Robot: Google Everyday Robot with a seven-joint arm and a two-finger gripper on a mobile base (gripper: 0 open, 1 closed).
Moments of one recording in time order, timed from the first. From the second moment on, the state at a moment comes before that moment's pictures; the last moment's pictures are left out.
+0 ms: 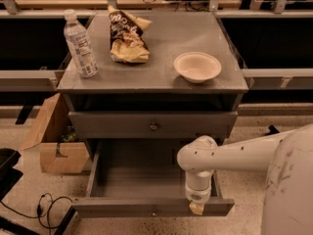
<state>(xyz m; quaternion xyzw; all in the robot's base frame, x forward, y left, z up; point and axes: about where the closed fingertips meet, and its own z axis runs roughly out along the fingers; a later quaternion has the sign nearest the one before) 0.406 -0.156 0.443 0.57 -0.81 -0.06 0.15</state>
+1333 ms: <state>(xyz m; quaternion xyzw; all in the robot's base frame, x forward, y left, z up) 0.415 -0.157 0.447 0.57 -0.81 -0.06 0.15</state>
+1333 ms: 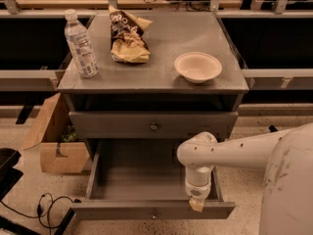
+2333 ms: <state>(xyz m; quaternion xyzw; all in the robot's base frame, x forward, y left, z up) 0.420 -0.158 0.450 0.56 -0.81 -0.06 0.16</state>
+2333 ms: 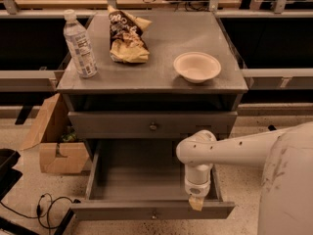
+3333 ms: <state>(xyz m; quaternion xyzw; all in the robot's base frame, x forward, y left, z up) 0.421 -0.162 0.455 0.56 -0.81 -0.06 0.16</state>
